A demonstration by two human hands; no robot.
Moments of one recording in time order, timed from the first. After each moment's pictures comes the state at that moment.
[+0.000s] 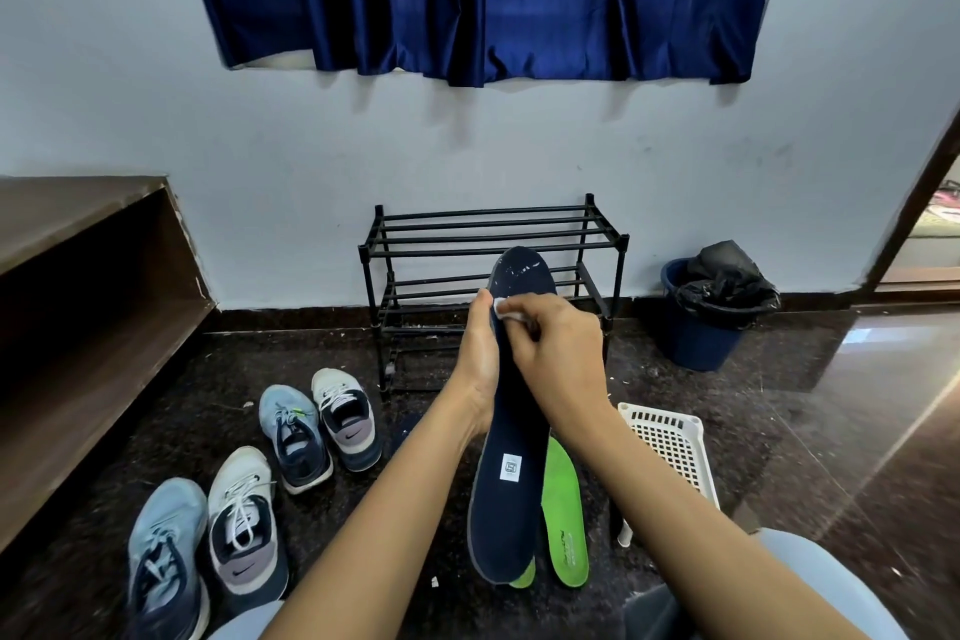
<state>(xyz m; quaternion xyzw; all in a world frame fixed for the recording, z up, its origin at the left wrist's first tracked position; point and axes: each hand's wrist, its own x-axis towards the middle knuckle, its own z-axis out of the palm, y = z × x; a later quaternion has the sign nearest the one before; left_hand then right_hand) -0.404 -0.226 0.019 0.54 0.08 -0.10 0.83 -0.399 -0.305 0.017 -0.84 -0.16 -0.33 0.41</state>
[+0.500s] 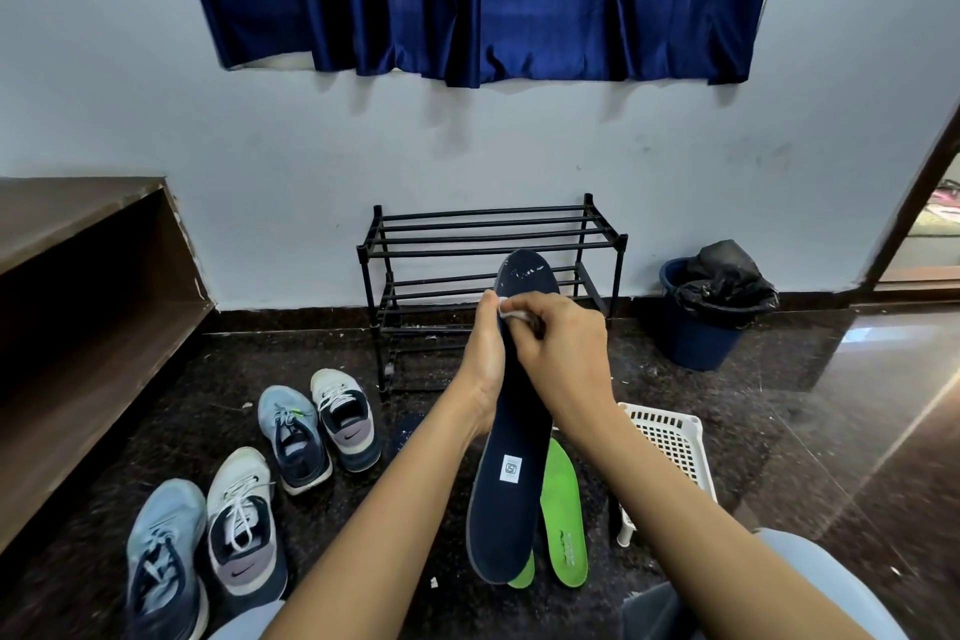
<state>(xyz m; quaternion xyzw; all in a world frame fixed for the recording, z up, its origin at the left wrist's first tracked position) -0.404 -0.231 0.020 0.55 0.09 -0.10 0.82 -0.404 -0.310 0.024 -0.85 -0.15 -0.30 0.41</state>
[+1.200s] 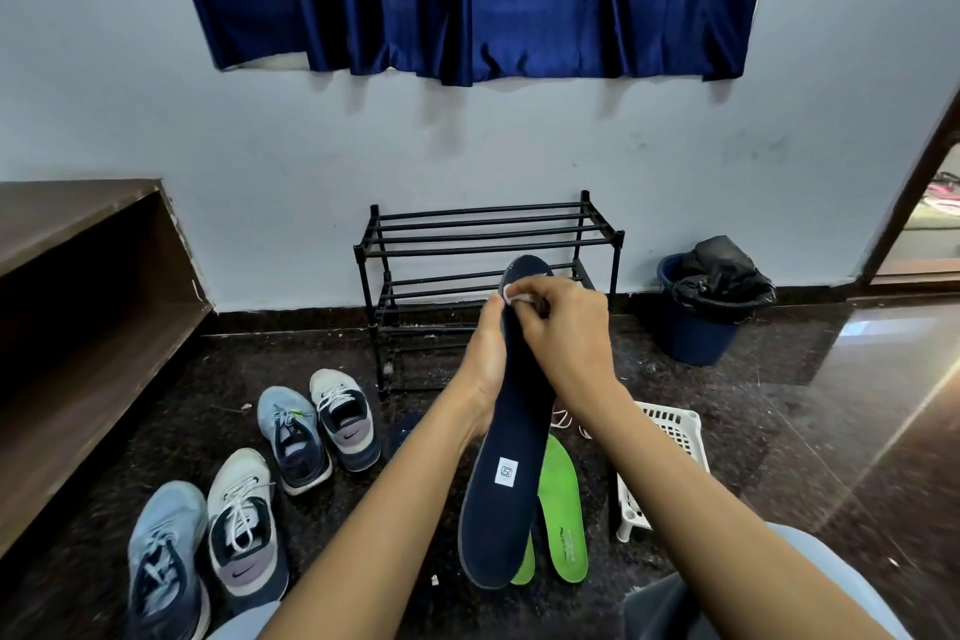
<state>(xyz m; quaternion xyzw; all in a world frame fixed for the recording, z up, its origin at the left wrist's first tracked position) -0.405 -0.235 0.020 0.57 0.10 -0.11 0.81 -0.394 -0.316 0.036 -0.85 -0.13 -0.30 0.42</state>
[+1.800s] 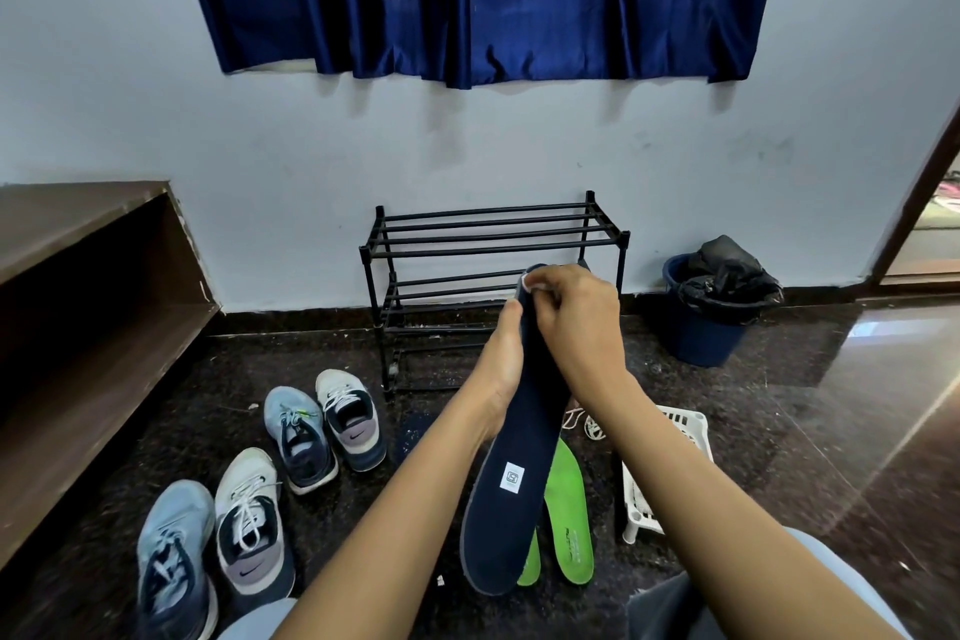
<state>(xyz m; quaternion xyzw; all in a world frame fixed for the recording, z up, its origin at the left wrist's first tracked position) -0.403 -0.240 0.018 0.57 0.12 -0.11 0.80 -0.375 -0.321 0.031 -0.85 -0.13 -0.35 0.36</state>
